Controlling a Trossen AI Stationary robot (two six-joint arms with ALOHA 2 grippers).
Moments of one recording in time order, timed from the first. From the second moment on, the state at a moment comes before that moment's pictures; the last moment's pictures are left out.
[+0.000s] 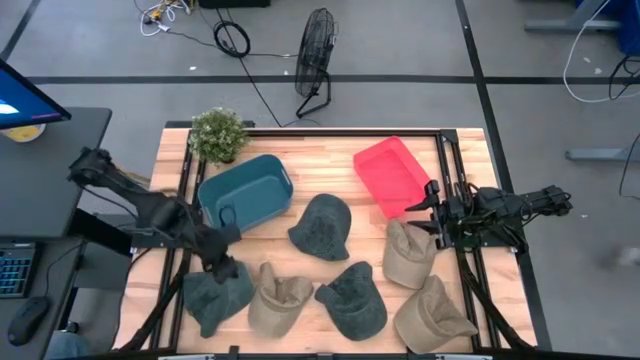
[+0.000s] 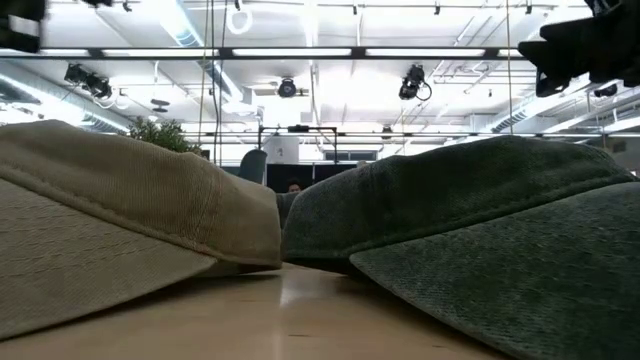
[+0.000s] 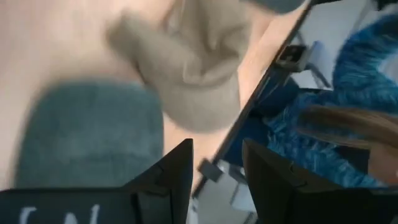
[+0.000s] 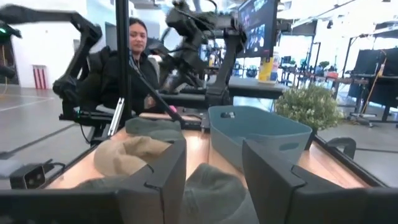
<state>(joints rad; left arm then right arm) -0.56 1.03 0.90 -0.77 0.10 -1.35 0.21 0.00 0.08 0.02 0.10 -0.07</state>
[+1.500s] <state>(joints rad) -0.87 1.56 1.08 -0.92 -0.14 -1.99 0.21 0.00 0.08 0.00 0.10 -0.14</state>
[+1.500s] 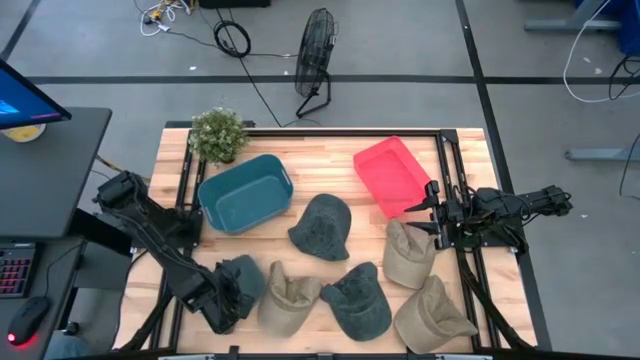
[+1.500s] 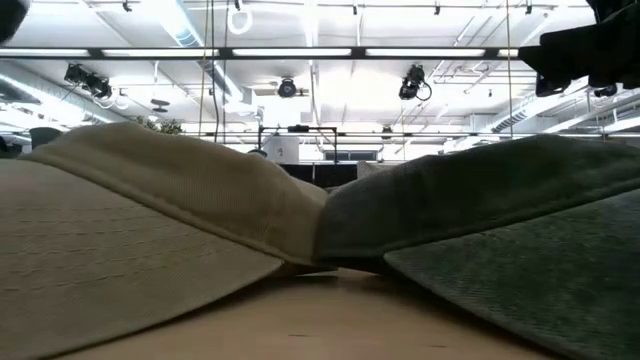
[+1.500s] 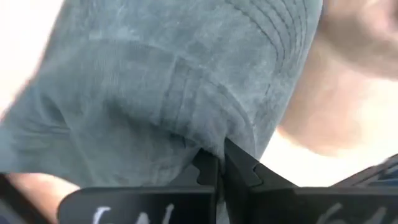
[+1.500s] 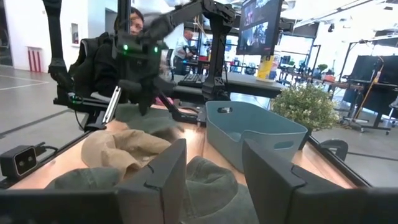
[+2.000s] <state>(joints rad) -0.62 1.53 1.51 -1.55 -0.56 -1.55 0.21 0.00 0.08 0.01 0.10 -0.14</state>
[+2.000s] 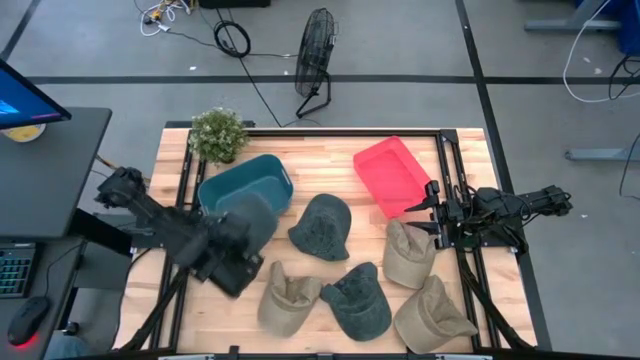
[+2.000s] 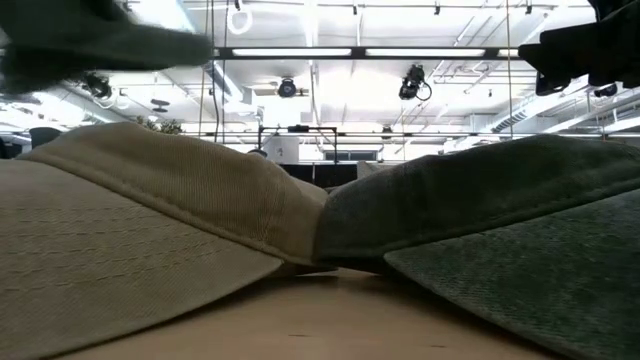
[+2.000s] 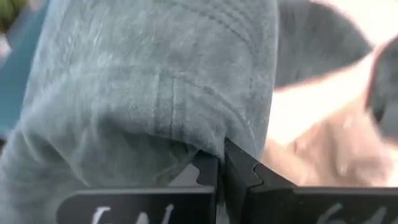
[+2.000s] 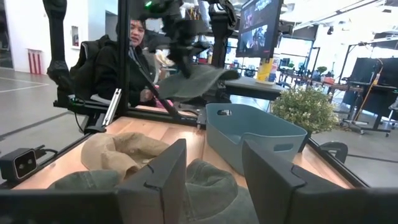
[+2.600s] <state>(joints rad) 0.00 1.55 1.53 -1.49 -0.55 -0.87 0.21 0.00 0.08 0.00 0.10 -0.11</state>
